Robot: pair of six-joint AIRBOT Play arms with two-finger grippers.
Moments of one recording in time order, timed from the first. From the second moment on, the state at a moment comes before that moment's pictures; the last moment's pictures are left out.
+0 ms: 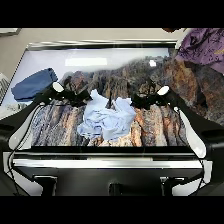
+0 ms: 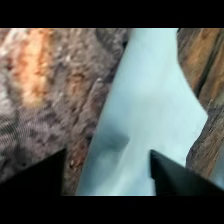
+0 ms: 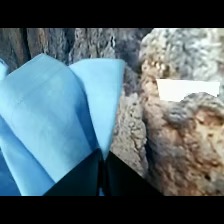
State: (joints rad) left arm -0.17 -1.88 1.49 0.98 -0.91 -1.70; right arm 0.12 -1.74 1.31 -0.80 0.91 1.43
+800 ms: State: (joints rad) left arm -0.10 -1.29 1.88 1.48 -1.00 -1.77; right arm 0.12 -1.09 1.66 -1.55 0.92 1.58
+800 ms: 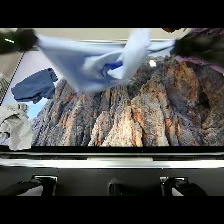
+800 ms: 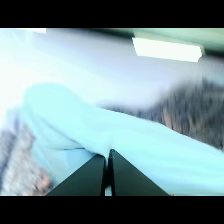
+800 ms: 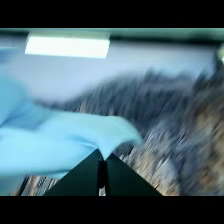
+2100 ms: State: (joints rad) left arm -0.10 -1.83 1.88 1.60 -0.93 -1.82; right arm 0.12 -1.64 1.69 -1.63 0.89 1.92
